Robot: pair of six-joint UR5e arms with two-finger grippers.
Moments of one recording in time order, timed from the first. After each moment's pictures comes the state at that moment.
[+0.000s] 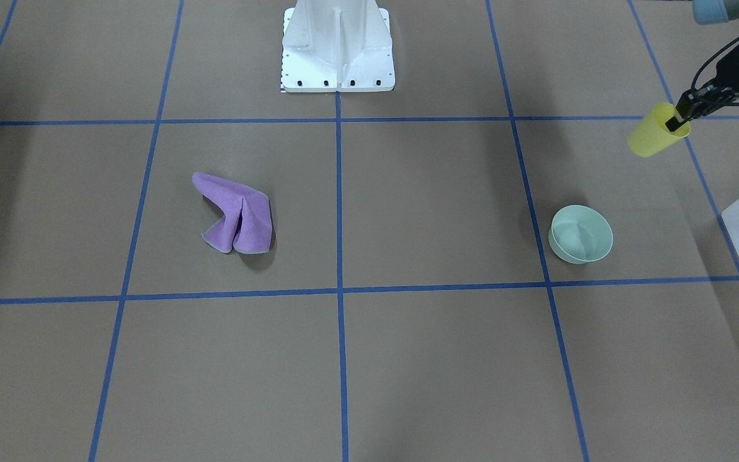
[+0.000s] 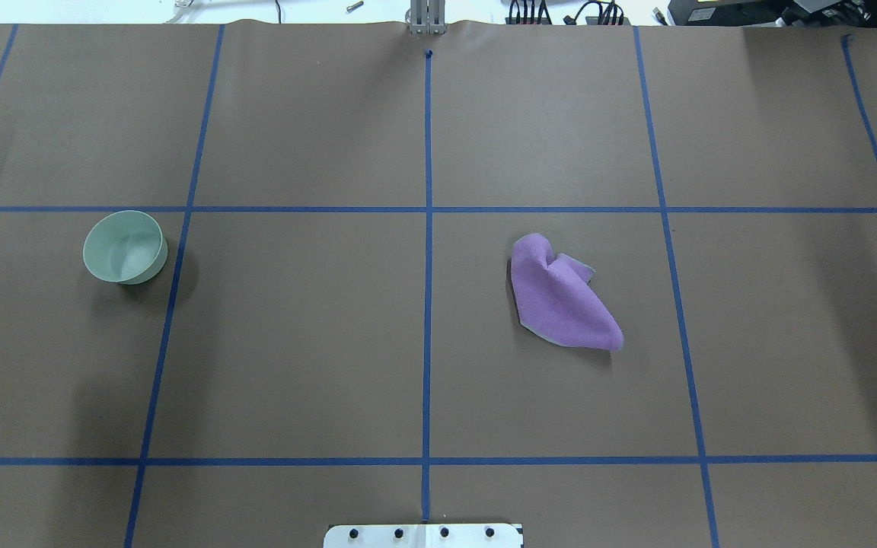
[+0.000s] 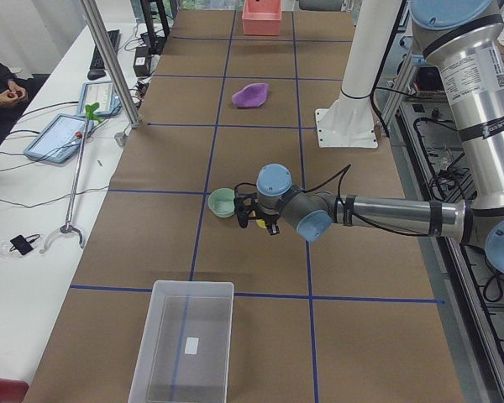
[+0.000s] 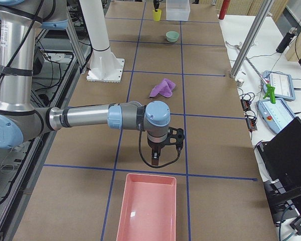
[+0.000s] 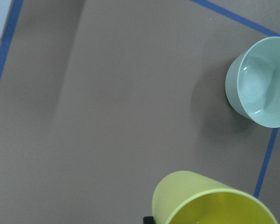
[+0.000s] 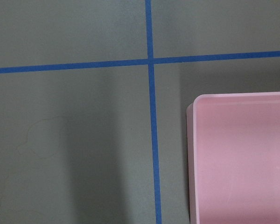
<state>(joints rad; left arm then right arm) -1.18 -1.22 -1.95 -2.15 -2.43 -0.97 1.60 -1.73 1.87 -1.71 2.36 0.04</state>
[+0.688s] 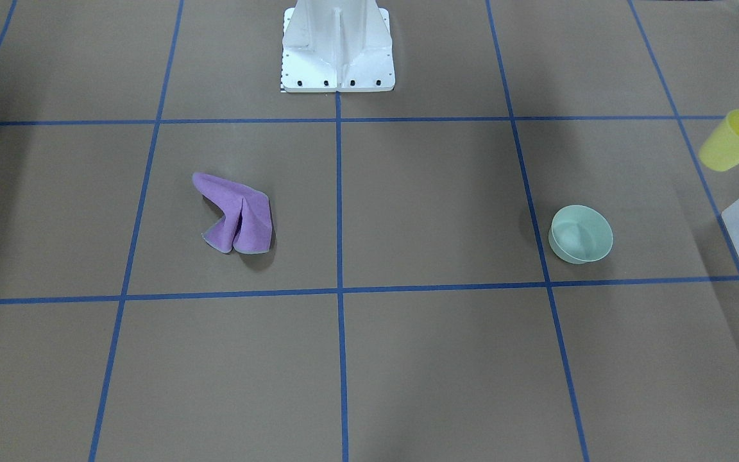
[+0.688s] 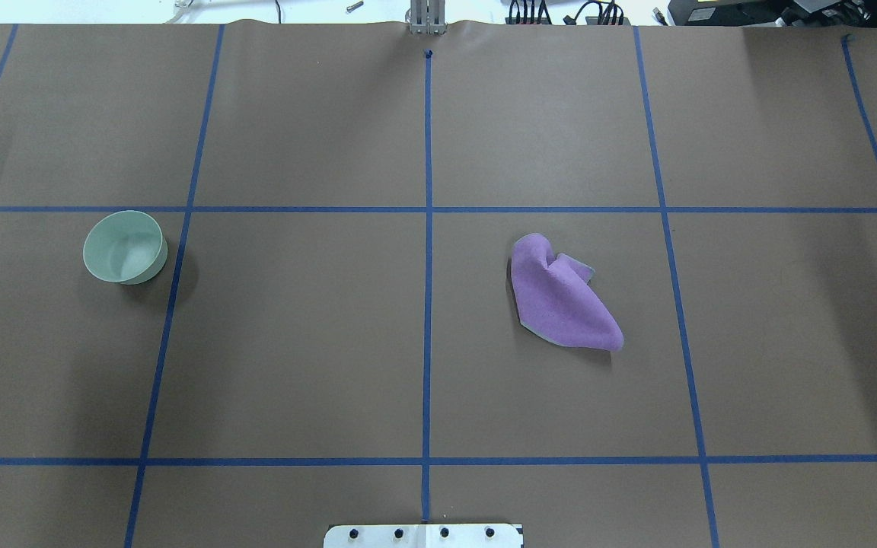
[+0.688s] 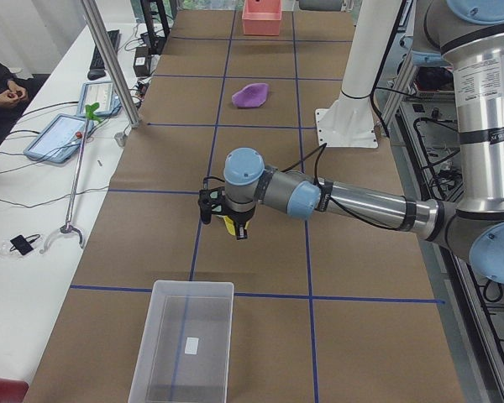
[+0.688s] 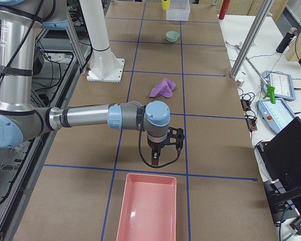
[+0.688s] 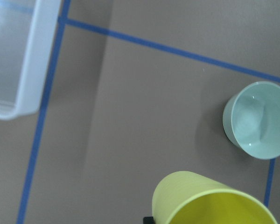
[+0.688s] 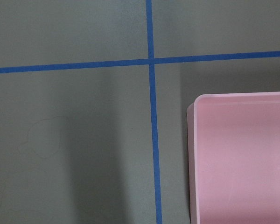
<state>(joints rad) -1.47 -1.43 -1.94 -1.64 -2.43 -0.44 1.60 -1.73 1.88 -1.71 2.36 0.04</state>
